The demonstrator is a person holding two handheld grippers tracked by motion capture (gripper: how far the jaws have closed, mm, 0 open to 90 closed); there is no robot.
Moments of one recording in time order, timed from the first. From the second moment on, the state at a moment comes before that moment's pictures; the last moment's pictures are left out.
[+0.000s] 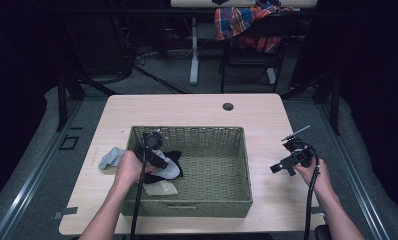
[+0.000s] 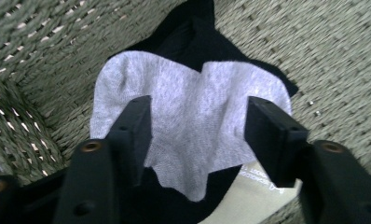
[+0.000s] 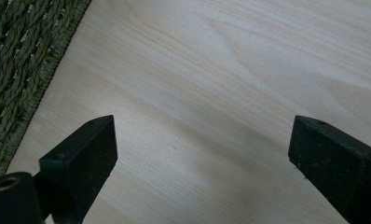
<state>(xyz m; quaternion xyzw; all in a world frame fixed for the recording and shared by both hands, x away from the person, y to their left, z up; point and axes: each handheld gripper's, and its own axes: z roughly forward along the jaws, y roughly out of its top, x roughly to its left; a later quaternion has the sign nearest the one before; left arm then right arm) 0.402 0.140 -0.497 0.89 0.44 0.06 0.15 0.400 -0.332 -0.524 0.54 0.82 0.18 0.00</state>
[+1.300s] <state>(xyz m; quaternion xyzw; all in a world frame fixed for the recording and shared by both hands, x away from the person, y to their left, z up) 0.385 0.158 -0.429 0.88 0.41 0.09 0.21 0.399 -0.332 -0.524 0.53 0.83 0.18 0.00</state>
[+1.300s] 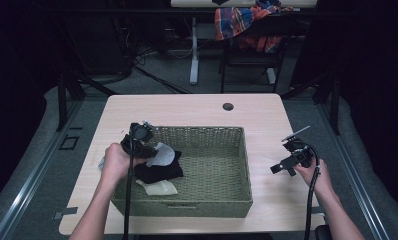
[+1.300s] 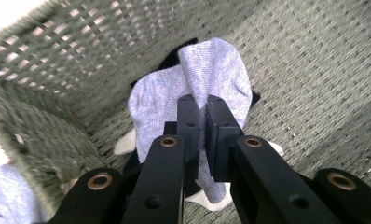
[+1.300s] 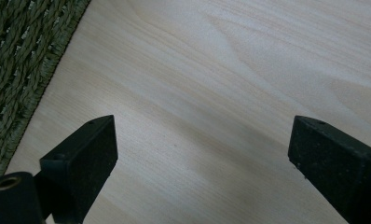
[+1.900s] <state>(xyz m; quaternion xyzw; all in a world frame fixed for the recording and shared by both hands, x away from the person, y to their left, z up) 0.400 0.171 -0.383 0.88 0.42 0.11 0.22 0.400 -0.333 -0.523 0.53 0.83 0.18 0.00</state>
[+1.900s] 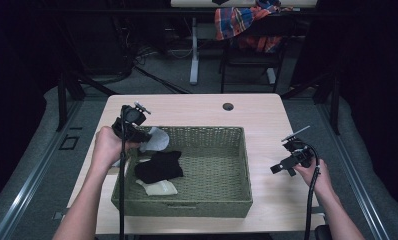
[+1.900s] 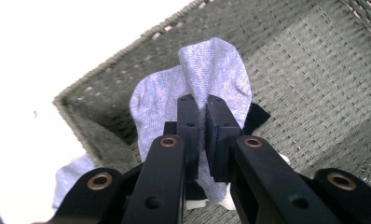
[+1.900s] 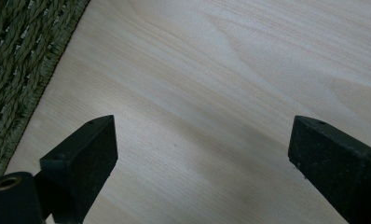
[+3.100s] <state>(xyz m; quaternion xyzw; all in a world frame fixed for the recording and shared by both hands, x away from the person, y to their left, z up) 0.407 0.248 -0.354 0.83 0.49 0.15 0.21 0.401 -0.333 -0.523 0.52 0.84 0.17 -0.01</state>
